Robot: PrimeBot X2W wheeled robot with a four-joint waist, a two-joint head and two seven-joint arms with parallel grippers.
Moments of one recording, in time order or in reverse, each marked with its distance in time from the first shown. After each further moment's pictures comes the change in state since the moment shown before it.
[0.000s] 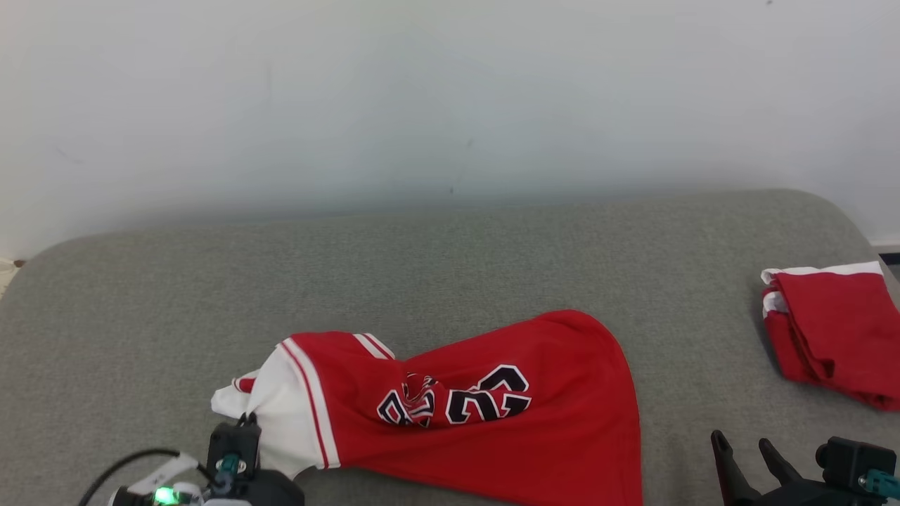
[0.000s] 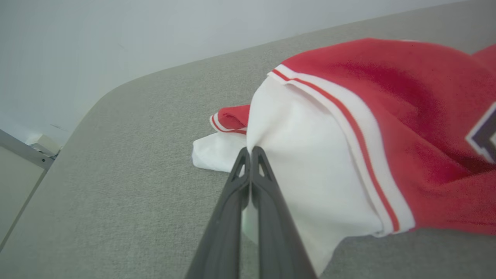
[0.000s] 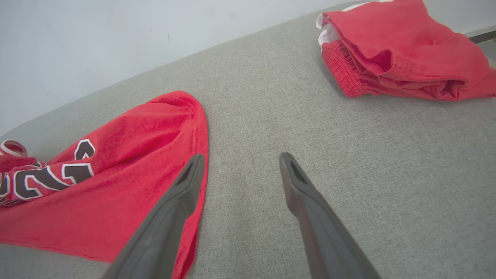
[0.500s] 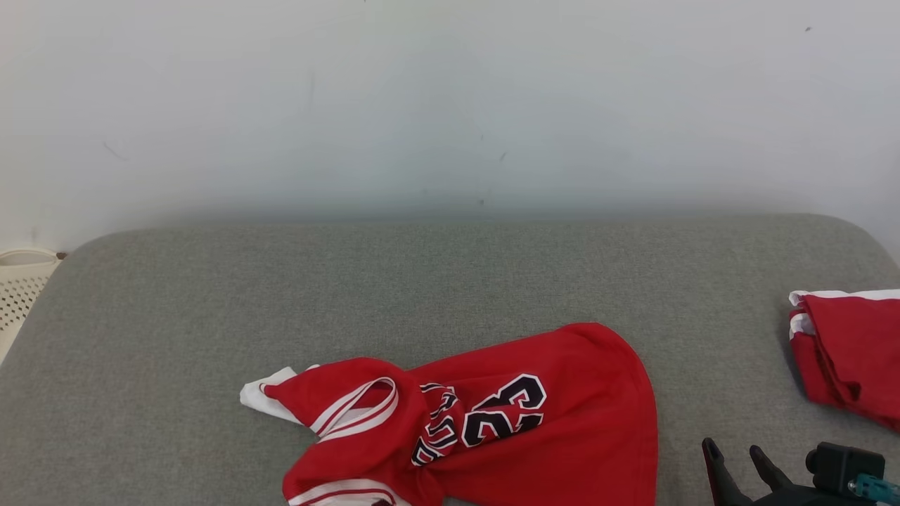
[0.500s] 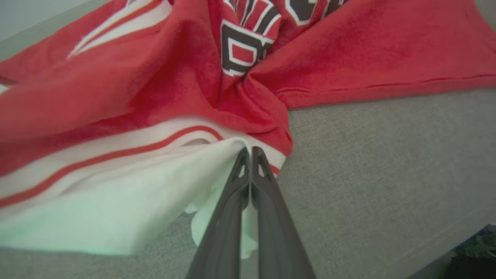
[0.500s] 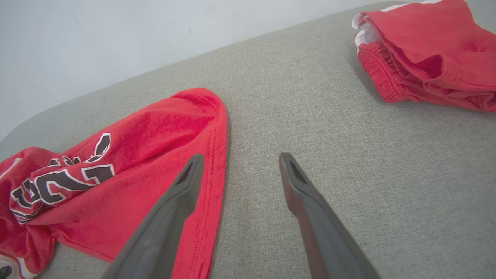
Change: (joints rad) left arm 0.133 -0.094 -0.248 -0.137 0.048 -0.110 0.190; right arm 0.012 0.000 0.019 0.007 0.002 0.000 0.000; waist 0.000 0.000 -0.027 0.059
